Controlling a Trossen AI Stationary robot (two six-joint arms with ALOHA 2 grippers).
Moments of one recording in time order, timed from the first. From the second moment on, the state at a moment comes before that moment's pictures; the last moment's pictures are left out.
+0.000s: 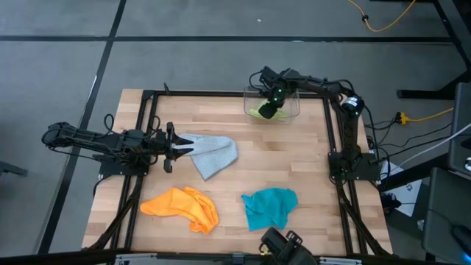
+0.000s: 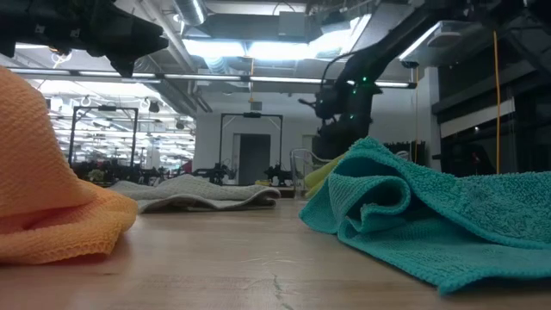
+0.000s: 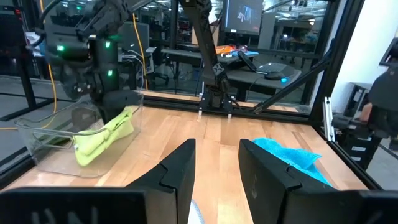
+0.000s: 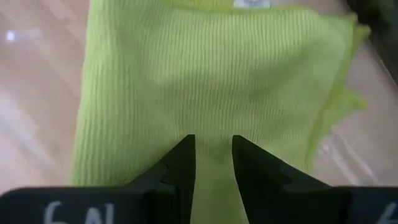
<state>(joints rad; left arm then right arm) -0.11 0.44 0.22 0.21 -0.22 -0.10 -0.73 2.02 1.53 -0.95 -0.15 -0.03</state>
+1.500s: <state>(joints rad) -0.11 0.45 0.22 0.17 -0.22 -0.12 -0.68 2.12 1.73 -1.07 -0.08 -0.45</state>
